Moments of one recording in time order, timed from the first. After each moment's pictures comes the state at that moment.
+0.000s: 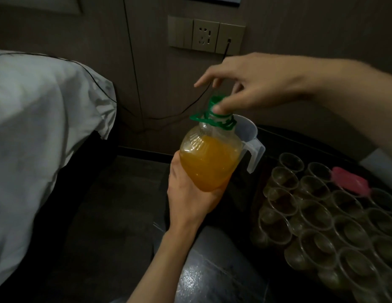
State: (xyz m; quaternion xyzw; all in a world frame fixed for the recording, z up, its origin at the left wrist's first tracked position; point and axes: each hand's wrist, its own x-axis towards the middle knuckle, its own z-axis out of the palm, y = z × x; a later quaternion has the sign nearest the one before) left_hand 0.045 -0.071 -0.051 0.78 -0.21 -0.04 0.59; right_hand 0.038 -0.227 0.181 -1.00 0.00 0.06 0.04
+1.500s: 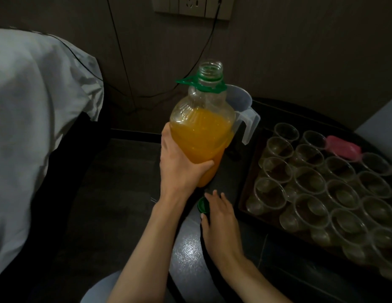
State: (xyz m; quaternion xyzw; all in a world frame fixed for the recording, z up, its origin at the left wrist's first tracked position) left_hand 0.060 -0.066 -0.061 0.80 -0.25 -0.07 0.54; right_hand -0.081 -0.091 -0.127 -0.89 0.35 -0.07 0.28
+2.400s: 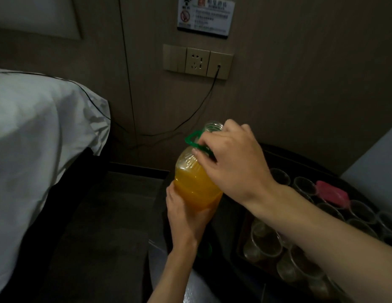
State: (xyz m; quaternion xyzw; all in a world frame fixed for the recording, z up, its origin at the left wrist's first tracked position) left_hand 0.047 -0.082 -0.089 0.79 -0.17 -0.01 0.60; right_hand -0.001 -0.155 0.093 -0.95 0.07 -0.30 -0.01
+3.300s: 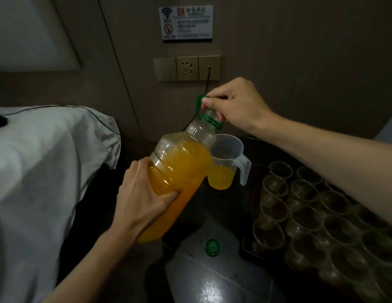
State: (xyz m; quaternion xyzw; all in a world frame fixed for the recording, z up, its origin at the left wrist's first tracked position) left_hand 0.111 -0.002 0.030 0.88 -0.35 0.05 0.33; right_hand 0.028 -0.245 0.160 -0.90 0.11 -0.27 0.33
